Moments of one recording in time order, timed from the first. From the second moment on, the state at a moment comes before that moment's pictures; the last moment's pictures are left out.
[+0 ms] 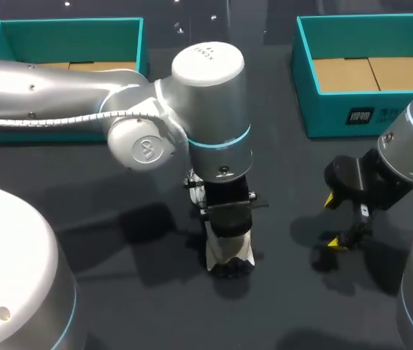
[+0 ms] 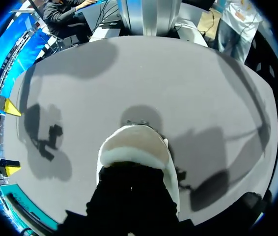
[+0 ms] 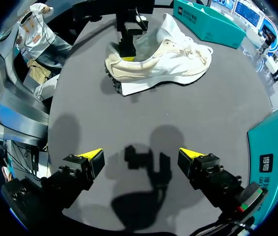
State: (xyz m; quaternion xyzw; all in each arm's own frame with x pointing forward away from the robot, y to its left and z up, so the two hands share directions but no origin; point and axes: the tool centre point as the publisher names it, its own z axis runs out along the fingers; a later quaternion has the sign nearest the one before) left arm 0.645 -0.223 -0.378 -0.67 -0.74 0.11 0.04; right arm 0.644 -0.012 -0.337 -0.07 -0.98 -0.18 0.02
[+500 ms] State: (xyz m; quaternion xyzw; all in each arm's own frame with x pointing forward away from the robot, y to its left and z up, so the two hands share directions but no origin) left arm 0.673 -0.228 -0.399 -0.64 -0.76 0.07 0.05; right arm 0.644 -0.012 -0.337 -0.07 -0.98 -0.18 0.02
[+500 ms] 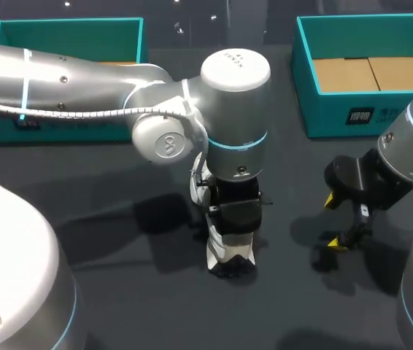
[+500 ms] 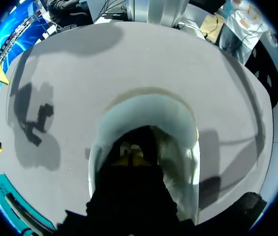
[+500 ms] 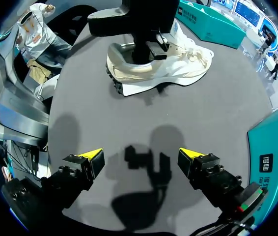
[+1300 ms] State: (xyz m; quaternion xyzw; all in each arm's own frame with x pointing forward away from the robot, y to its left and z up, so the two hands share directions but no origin) left arm 0.694 -0.220 -0.337 -0.64 -0.77 0.03 -0.04; right arm 0.644 -0.012 -0.337 -0.07 -0.98 -0.18 0.02
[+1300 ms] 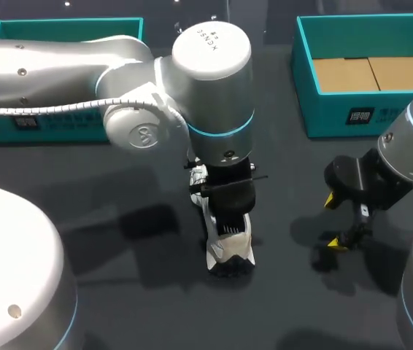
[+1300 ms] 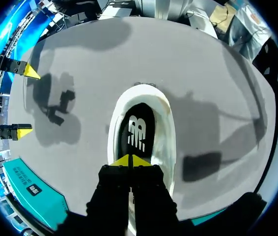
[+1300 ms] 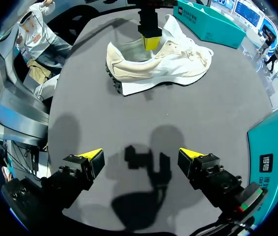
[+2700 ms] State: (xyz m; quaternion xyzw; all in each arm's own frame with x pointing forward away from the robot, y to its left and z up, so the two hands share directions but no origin) left arm 0.711 -0.214 -0.350 -0.63 -0.78 0.02 -0.01; right arm 0.644 -0.012 -0.337 -0.07 -0.98 -0.18 0.02
